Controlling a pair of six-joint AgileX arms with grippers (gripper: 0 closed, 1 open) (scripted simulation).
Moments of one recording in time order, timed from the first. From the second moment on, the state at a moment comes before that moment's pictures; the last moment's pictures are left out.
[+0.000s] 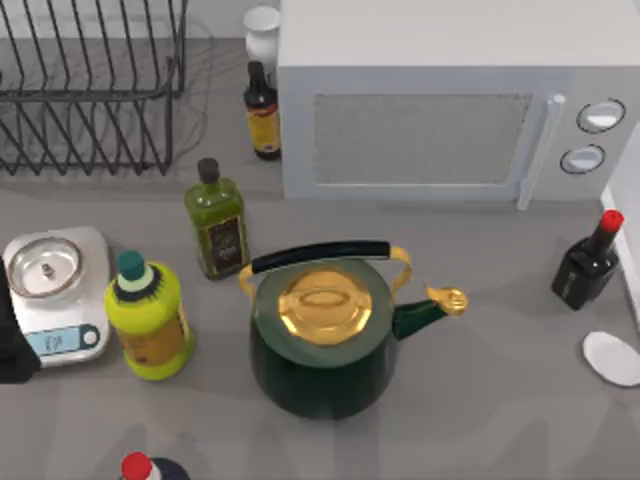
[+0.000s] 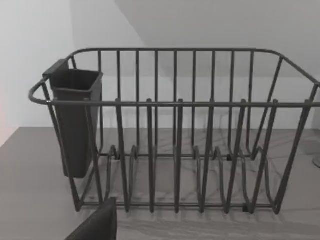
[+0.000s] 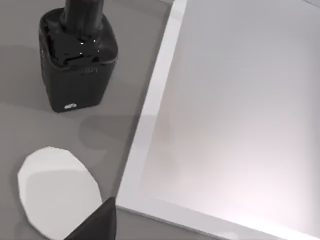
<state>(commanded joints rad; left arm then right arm) 0.00 0.00 0.00 0.00 0.00 0.00 -0.02 0.57 0.37 -0.45 0.00 -0.37</state>
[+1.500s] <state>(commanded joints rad) 0.00 0.00 0.00 0.00 0.00 0.00 -0.04 1.49 0.75 -0.83 0.01 -0.85</state>
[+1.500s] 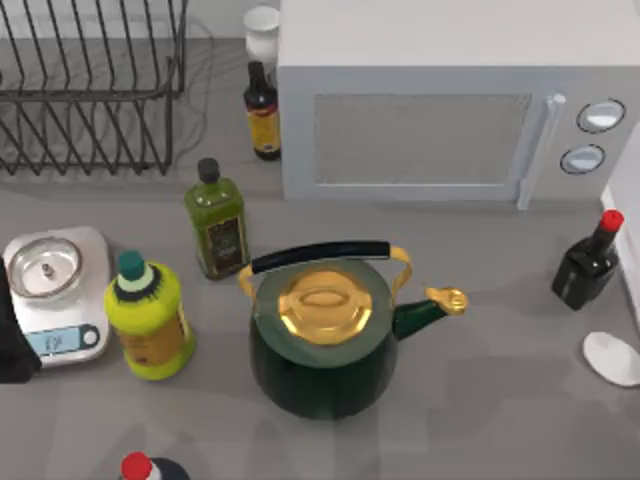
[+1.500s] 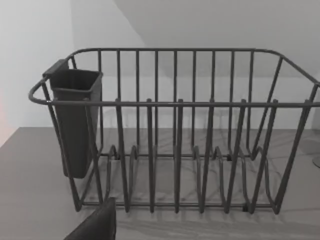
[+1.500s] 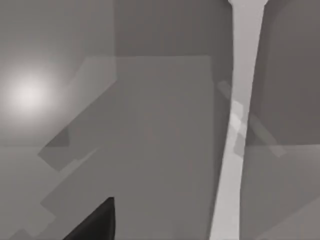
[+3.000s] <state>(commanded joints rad) 0.00 0.00 0.00 0.00 0.00 0.00 -0.04 1.61 0.62 -0.59 0.01 -0.85</state>
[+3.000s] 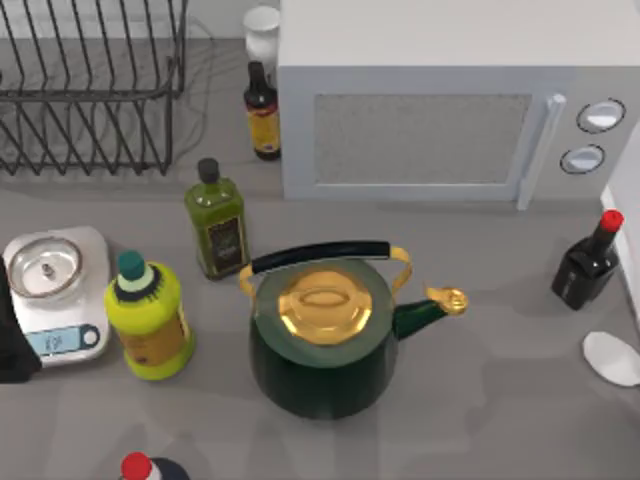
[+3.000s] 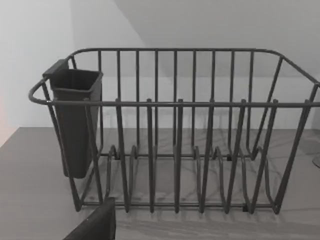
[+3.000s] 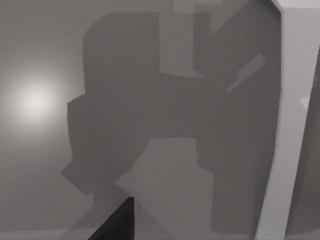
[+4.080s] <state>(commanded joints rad) 0.00 0.00 0.00 0.00 0.00 0.00 -0.04 1.38 0.92 -1.11 -0.01 -0.85</state>
